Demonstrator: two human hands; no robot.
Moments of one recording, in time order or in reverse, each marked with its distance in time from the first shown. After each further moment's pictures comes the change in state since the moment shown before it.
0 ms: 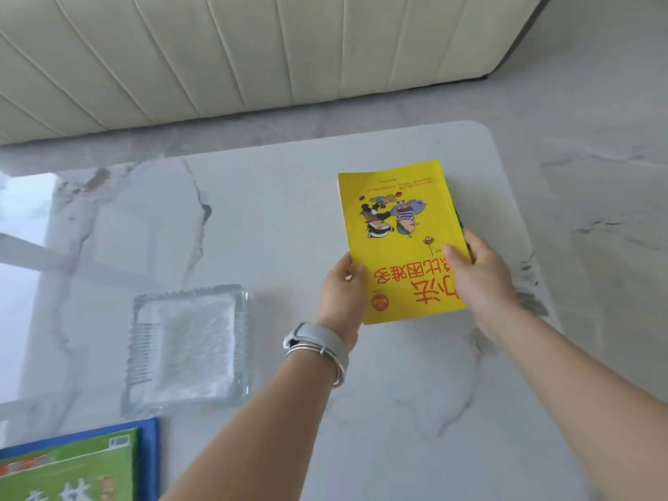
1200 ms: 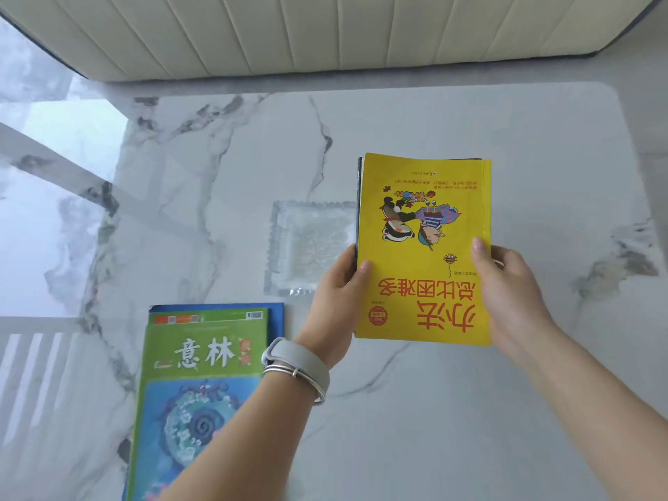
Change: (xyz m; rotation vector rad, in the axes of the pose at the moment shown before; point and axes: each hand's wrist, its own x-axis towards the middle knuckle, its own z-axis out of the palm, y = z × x) left_hand -0.136 -0.030 -0.174 -0.205 -0.047 0.039; right_hand -0.169 -0.024 0.089 0.254 -0.147 0.135
